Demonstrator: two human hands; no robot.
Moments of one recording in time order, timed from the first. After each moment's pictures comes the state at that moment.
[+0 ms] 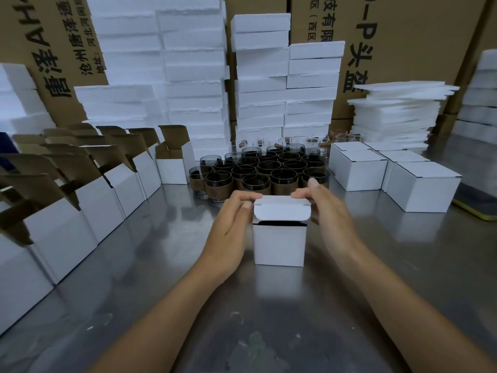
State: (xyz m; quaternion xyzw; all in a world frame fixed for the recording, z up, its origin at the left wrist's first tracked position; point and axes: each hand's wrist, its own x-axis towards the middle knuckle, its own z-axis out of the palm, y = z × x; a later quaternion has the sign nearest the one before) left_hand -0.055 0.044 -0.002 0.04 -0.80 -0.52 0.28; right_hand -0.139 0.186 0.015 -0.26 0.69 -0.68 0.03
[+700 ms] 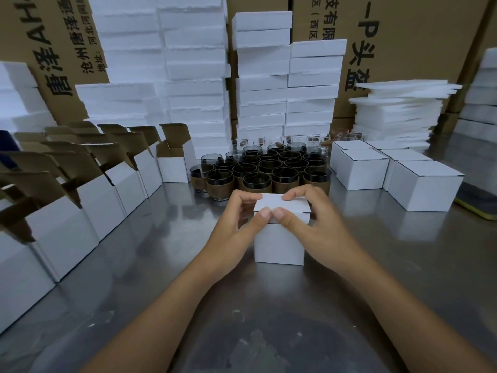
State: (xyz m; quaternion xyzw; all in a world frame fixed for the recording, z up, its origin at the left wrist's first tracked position) left_hand -0.054 0.040 -0.004 -0.02 -0.78 -0.58 0.25; right_hand -0.132 0.186 0.007 -0.38 0.73 -0.56 -0.03
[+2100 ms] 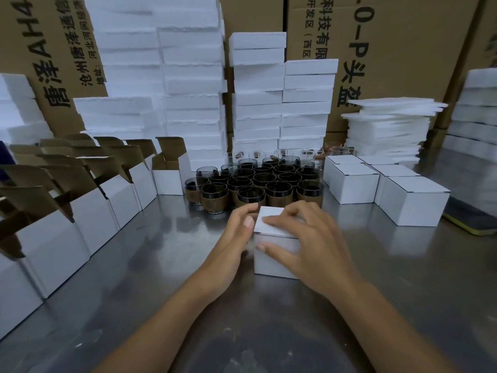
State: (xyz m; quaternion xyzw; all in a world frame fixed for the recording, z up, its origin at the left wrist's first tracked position) left_hand -0.056 0.043 -0.008 -0.01 -0.76 -0.62 0.19; right_hand -0.131 0.193 0.007 -0.45 0.79 -0.30 -0.29
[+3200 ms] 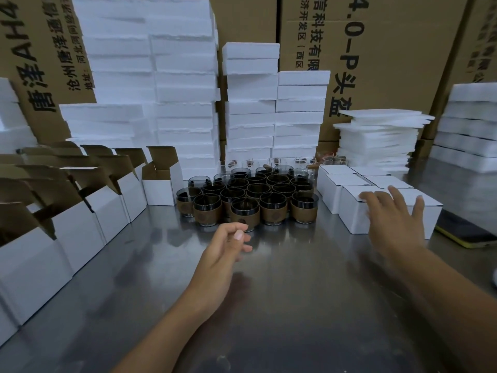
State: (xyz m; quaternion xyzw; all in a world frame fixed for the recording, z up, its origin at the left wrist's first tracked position) left_hand -0.062 0.039 -0.011 0.04 -0.74 -0.61 0.27; right_hand -0.257 0.268 0.017 -0.14 0.96 -0.01 -0.24
